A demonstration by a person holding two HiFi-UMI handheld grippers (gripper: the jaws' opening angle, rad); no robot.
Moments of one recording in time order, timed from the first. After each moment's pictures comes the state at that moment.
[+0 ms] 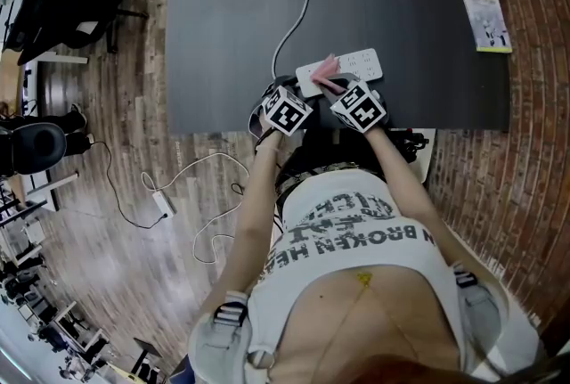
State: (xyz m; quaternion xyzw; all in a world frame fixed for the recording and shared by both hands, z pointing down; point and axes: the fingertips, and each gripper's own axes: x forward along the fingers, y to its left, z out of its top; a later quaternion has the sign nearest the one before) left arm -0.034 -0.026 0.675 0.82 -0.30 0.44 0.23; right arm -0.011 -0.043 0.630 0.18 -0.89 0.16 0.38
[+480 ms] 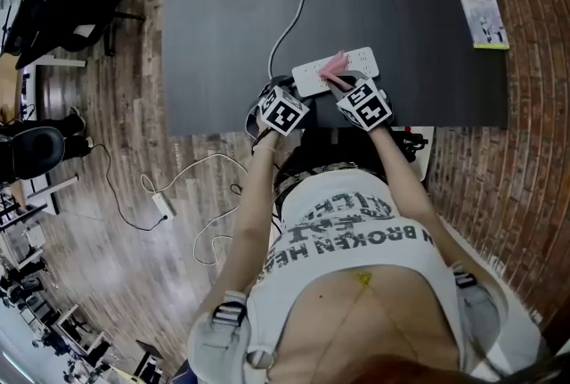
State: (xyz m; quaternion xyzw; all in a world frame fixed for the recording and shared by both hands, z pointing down) left arm -0.034 -0.026 0.673 0.82 -0.29 0.44 0.23; right arm 0.017 -0.056 0.630 0.22 -0.88 0.17 0.38
